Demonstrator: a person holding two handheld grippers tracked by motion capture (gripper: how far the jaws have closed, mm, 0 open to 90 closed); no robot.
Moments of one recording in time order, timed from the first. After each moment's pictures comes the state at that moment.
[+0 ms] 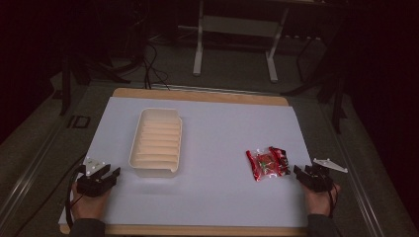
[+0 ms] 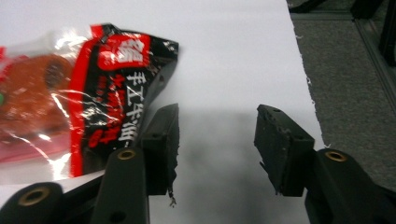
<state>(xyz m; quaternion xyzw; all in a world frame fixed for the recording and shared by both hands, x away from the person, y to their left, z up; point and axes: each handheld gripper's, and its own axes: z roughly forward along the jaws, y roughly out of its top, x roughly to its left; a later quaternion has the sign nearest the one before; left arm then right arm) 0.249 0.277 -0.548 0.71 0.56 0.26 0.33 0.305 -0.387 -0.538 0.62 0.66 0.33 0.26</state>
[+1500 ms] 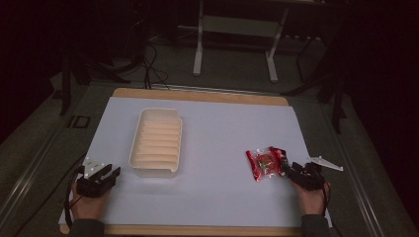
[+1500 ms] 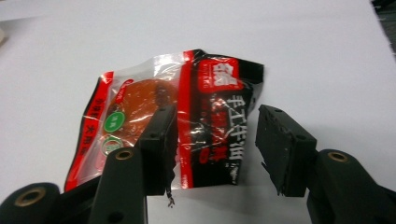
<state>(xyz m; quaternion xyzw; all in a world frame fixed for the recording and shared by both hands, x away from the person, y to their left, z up) 0.246 0.278 -0.547 0.71 0.55 0.27 0.35 0.303 -0.358 -0.526 0.60 0.66 0.41 0.19</state>
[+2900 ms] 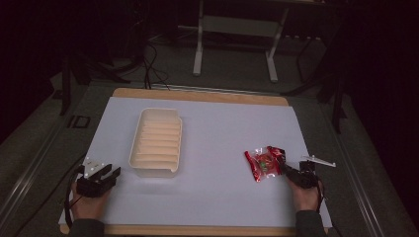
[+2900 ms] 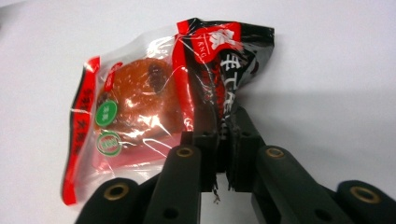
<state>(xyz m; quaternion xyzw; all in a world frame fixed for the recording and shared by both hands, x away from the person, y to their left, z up) 0.246 0.278 -0.547 0.71 0.55 0.26 0.35 0.315 -0.352 -0.537 0.62 0.66 0.39 0.14</state>
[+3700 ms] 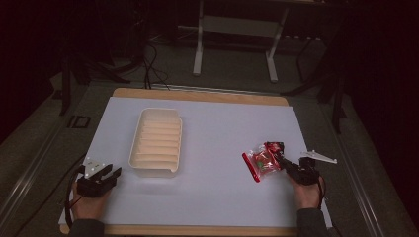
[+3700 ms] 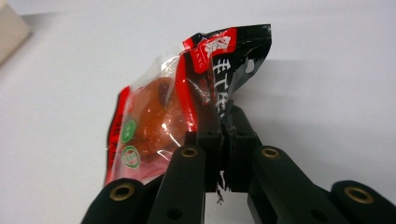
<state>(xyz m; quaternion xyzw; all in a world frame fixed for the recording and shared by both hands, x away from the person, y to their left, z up) 0.246 0.277 -0.548 0.72 0.54 0.26 0.35 0.313 -0.343 -0.512 0.57 0.69 0.41 0.17</state>
